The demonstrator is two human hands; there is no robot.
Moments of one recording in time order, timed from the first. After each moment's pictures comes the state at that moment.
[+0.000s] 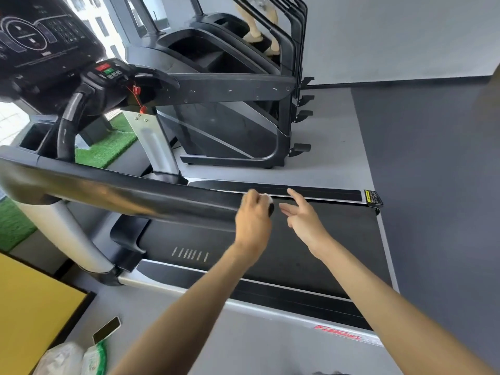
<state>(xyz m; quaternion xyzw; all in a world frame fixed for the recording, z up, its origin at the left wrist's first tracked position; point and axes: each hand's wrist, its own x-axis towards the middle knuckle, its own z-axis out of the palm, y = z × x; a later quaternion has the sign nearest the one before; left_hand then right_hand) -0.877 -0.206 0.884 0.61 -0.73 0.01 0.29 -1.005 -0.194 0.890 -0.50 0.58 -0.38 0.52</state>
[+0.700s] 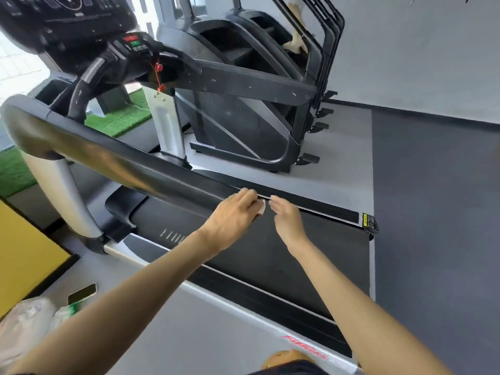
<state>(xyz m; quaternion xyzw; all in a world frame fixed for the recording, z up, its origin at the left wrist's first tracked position) -0.851 -0.198 0.889 0.42 -0.86 0.16 0.23 -1.003 -0.211 0.884 -0.54 0.58 -0.36 0.49</state>
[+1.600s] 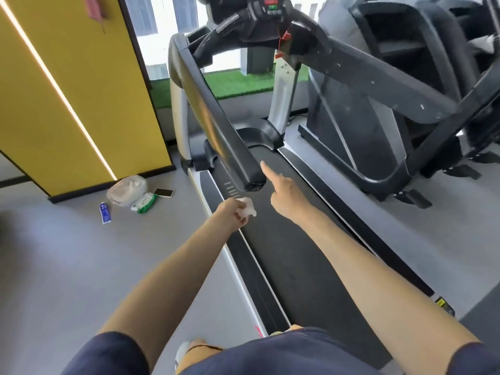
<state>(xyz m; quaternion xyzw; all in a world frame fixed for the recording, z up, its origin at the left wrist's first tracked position) -0.951 -0.200 0.822 0.57 0.15 -0.44 0.67 -1.061 -0.292 0.891 -0.92 0.22 -0.04 0.32</state>
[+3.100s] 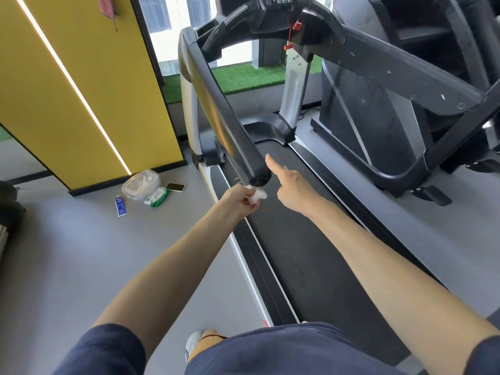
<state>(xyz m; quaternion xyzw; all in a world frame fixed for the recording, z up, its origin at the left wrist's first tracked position) -0.956 -0.204 0.851 0.57 0.12 -0.45 0.68 -1.063 -0.303 0.892 -0.92 0.19 0.00 0.34</state>
